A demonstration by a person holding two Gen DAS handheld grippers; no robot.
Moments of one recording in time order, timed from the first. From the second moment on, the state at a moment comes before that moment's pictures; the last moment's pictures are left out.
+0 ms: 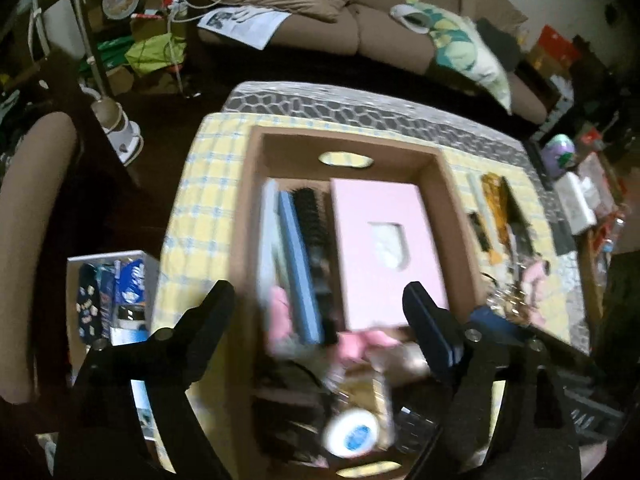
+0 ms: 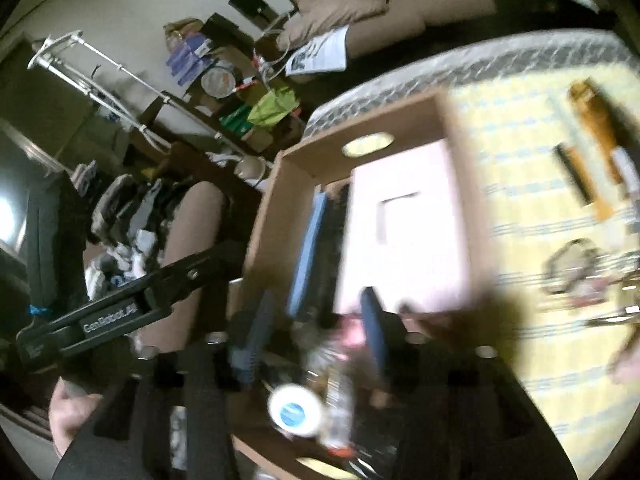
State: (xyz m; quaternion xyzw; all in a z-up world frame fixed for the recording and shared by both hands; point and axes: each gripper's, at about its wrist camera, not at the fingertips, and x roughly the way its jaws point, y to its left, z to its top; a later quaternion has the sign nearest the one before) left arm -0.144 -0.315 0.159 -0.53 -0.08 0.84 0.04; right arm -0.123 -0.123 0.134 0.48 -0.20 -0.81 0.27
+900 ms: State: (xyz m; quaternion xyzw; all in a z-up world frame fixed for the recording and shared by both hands) left arm -0.210 -0.070 0.104 -0.56 -0.07 0.82 0.12; right arm -0.103 0.130 0.089 0.43 -0.16 -0.89 0.09
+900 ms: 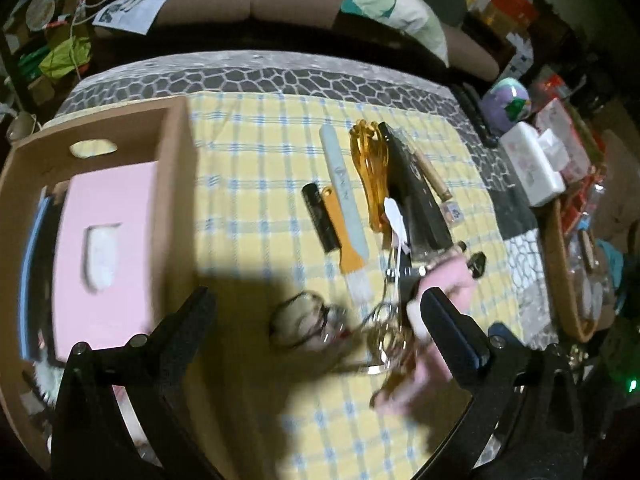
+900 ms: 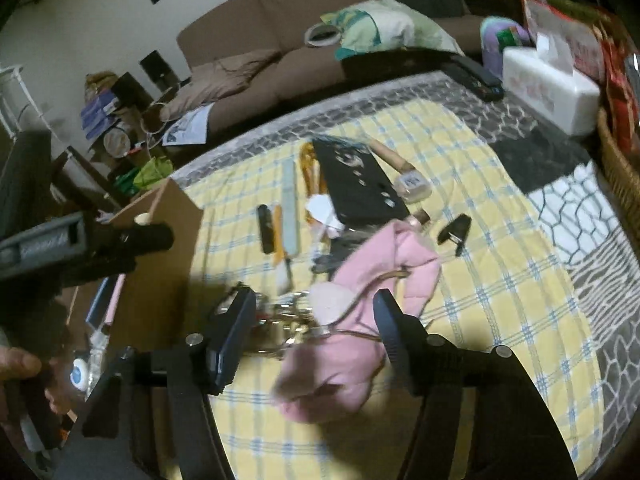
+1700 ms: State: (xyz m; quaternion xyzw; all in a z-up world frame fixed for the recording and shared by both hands) left arm -0.348 0.011 0.010 -0.59 -0.02 0.80 0.08; right arm -0.129 0.142 0.062 0.43 -0.15 -0.88 0.12
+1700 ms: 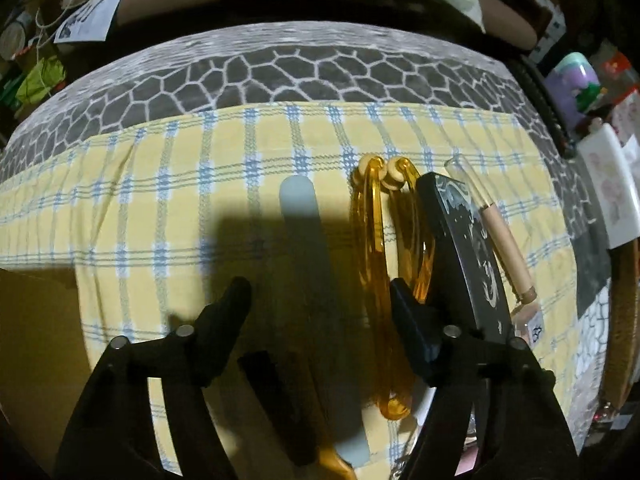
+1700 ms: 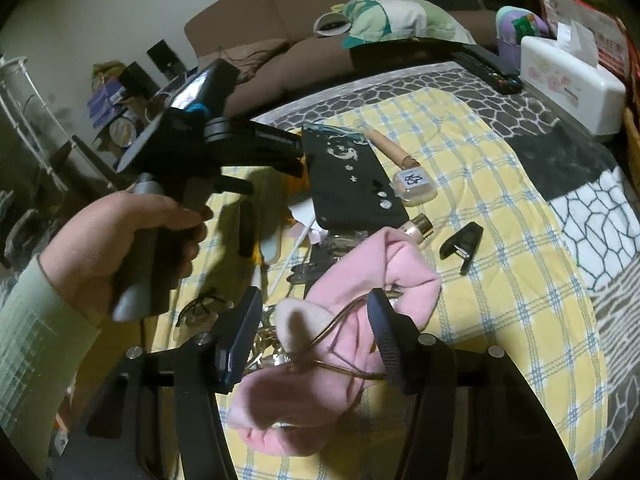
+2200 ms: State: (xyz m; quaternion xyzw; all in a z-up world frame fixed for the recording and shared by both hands) left arm -0.347 -0.011 0.012 -0.57 -0.04 0.82 0.08; right arm -0.134 0.131 0.054 0.44 -0.14 -0.88 0.12
